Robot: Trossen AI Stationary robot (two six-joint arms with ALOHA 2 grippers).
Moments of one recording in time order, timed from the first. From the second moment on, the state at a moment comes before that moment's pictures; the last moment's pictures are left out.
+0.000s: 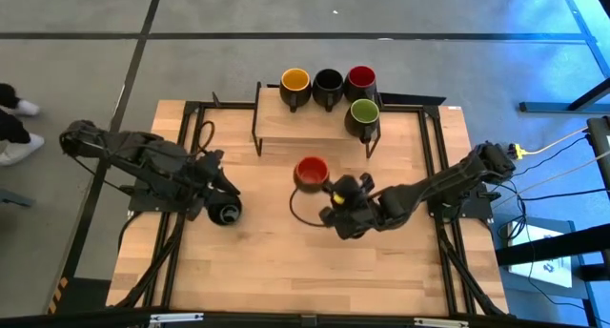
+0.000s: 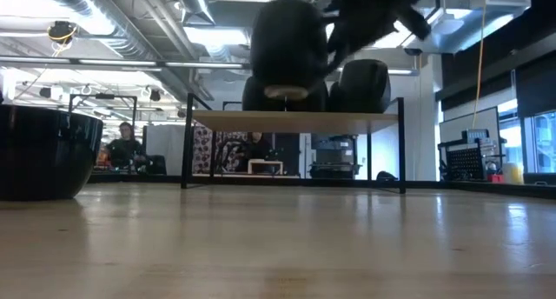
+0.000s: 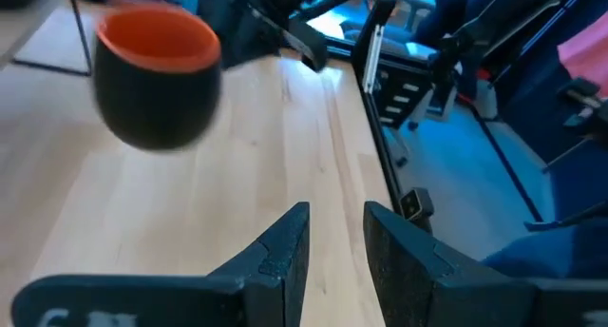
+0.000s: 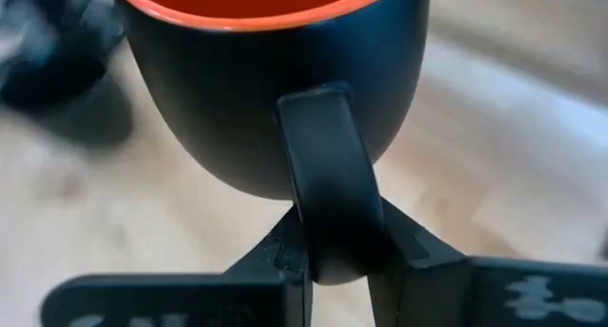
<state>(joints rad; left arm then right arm) -0.32 0.81 1.03 -0.67 -0.05 -0.40 0.39 1.66 1.29 -0.66 0.78 1.01</state>
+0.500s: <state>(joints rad) -0.32 0.80 1.03 -0.67 -0.04 -0.34 0.17 1.66 1.40 -0.80 0.85 1.18</state>
